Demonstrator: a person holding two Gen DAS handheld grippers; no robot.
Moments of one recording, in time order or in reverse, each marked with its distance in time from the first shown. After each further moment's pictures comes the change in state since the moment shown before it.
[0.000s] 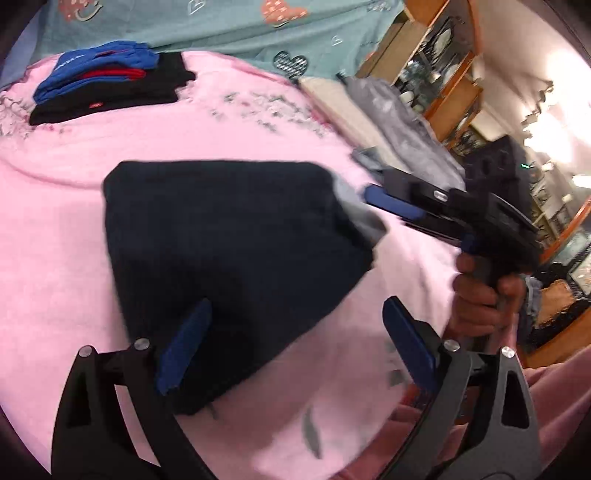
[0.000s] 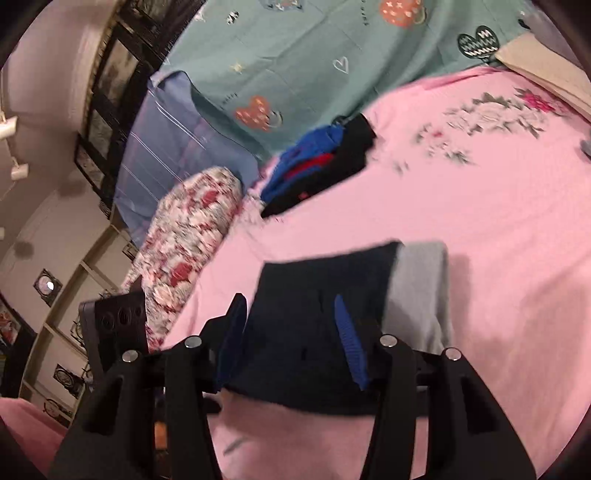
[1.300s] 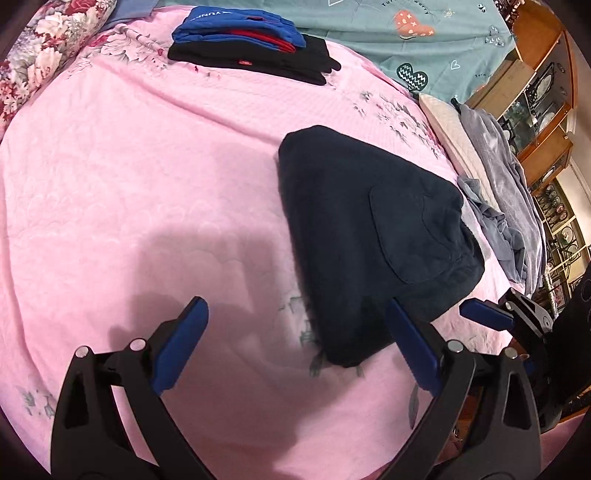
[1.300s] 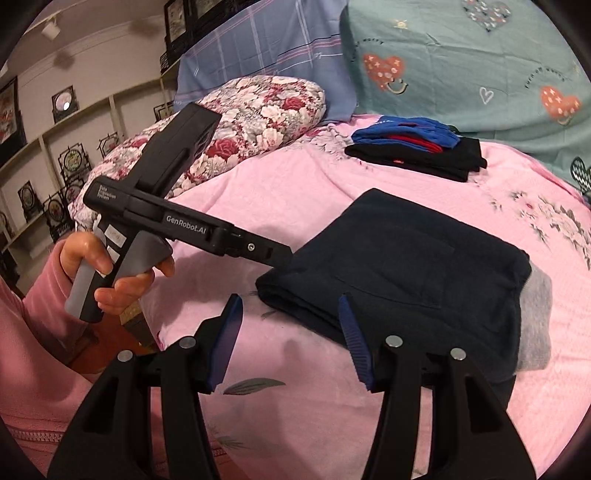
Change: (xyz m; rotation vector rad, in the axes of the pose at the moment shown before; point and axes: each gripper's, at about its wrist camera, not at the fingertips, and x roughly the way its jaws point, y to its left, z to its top) left arm -0.040 0.077 -0.028 -0.295 0.022 0.321; right arm 0.034 0.115 -0.100 -0.651 0.226 -0.047
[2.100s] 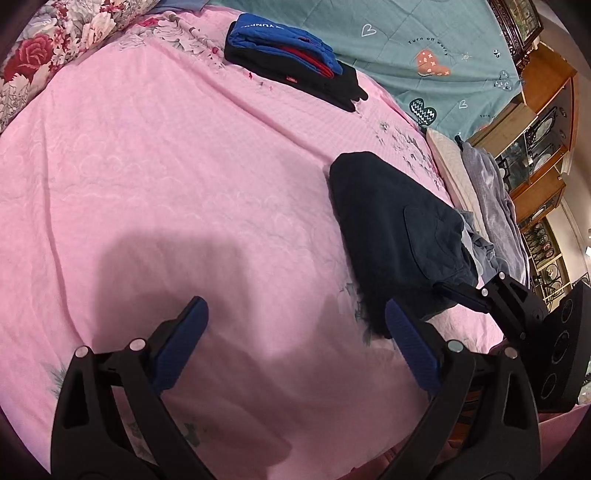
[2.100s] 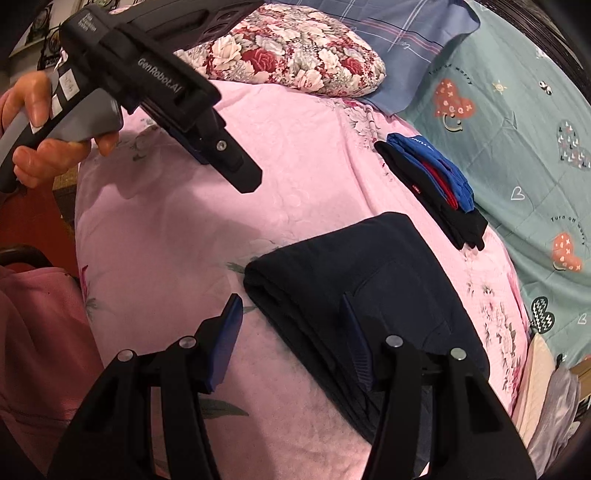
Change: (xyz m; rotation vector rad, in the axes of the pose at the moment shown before) left arm -0.032 0.060 -0.021 -0.114 -0.075 -0.068; right arm 0.066 0.053 0.006 -0.525 0.237 -0.272
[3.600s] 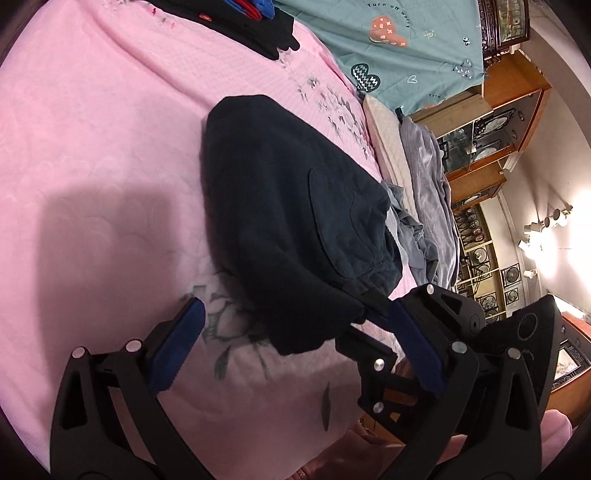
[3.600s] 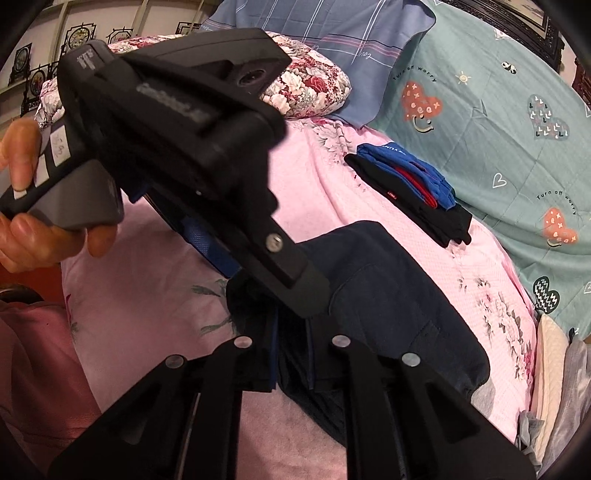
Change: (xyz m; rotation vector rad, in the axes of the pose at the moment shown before) left arm 0.069 -0.063 0.017 -0.055 0.186 -0.328; right arm -0.003 -0.027 -0.009 0.134 -0.122 -0.027
